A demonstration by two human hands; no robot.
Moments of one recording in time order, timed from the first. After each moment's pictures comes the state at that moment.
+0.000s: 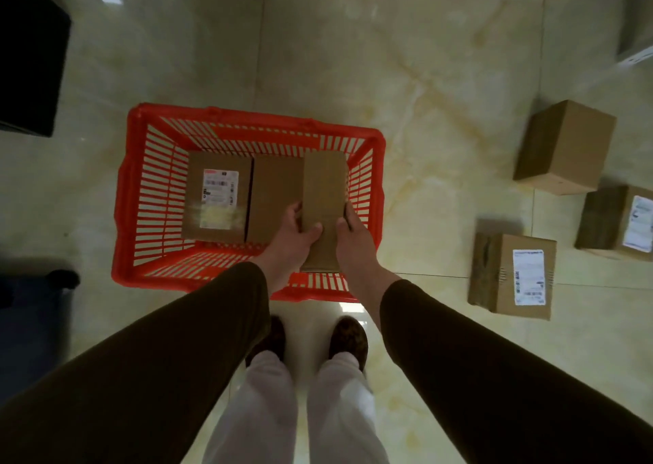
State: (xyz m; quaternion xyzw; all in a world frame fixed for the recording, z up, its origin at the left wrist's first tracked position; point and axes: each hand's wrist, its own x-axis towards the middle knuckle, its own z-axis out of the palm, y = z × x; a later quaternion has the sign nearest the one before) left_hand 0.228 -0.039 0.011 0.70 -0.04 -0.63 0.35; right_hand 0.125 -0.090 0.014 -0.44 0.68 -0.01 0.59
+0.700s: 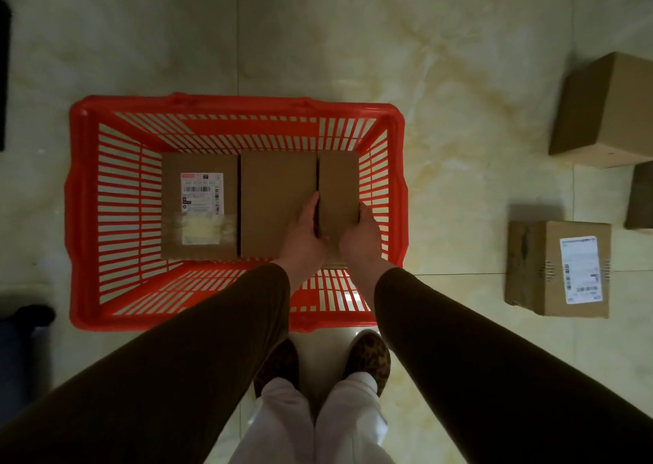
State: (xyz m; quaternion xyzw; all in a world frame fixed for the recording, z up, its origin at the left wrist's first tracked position) left_hand 0.227 -0.051 -0.101 0.75 -0.21 -0.58 0.23; right_hand 0.149 -0.103 -0.060 -0.41 0.73 -0.04 0.54
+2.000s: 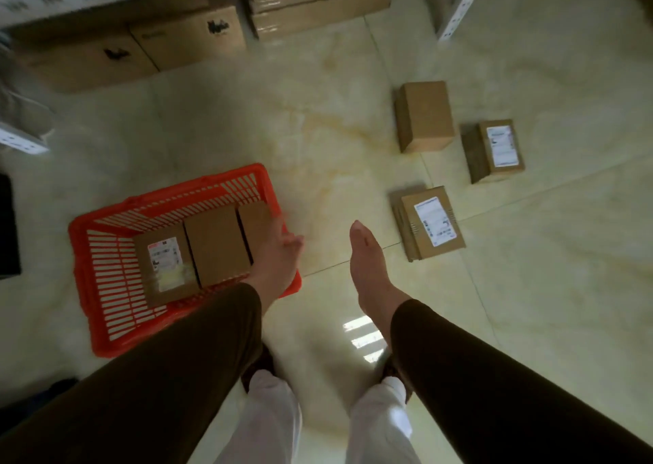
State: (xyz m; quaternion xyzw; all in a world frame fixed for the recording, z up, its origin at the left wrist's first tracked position) left_hand 0.108 -0.066 0.136 0.75 -0.34 -0.53 0.19; right_hand -0.041 -0.071 0.147 -0.24 0.71 -0.27 0.60
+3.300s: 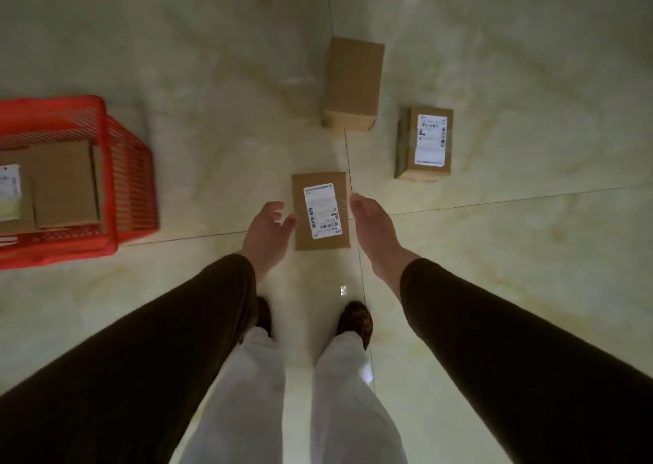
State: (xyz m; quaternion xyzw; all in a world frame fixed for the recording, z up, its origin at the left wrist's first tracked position) left_hand -0.231 -0.139 0.046 0.81 -0.27 -0.49 0.18; right_hand -0.399 -0.200 0.068 -0.43 0.70 -0.07 0.57
